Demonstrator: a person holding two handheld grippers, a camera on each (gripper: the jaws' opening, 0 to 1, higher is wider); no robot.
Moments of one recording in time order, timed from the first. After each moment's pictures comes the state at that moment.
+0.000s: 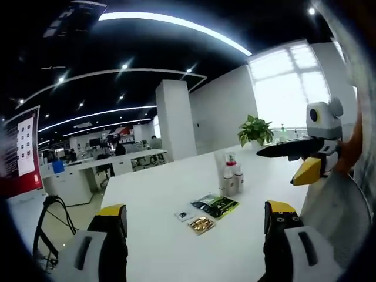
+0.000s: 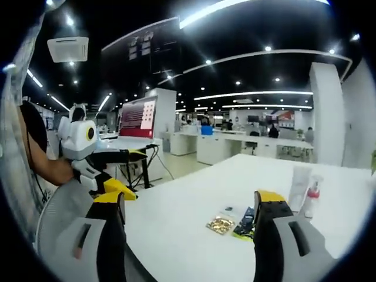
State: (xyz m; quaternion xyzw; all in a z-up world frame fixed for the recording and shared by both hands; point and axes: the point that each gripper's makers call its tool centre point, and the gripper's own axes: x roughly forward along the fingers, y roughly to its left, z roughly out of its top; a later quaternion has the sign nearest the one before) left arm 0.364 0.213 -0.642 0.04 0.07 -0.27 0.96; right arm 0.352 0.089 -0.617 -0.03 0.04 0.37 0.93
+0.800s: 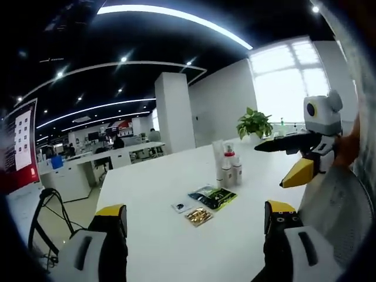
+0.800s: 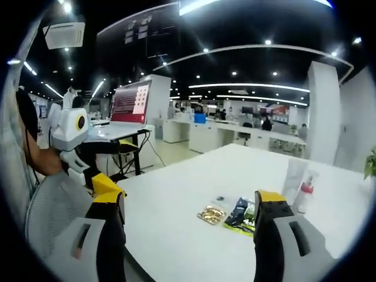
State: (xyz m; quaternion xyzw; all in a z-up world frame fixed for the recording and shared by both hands) left arm 0.360 0.208 -0.658 0.06 0.09 -0.28 0.95; right arm 0.360 0.083 -0.634 -0.06 0.07 0.35 0.93
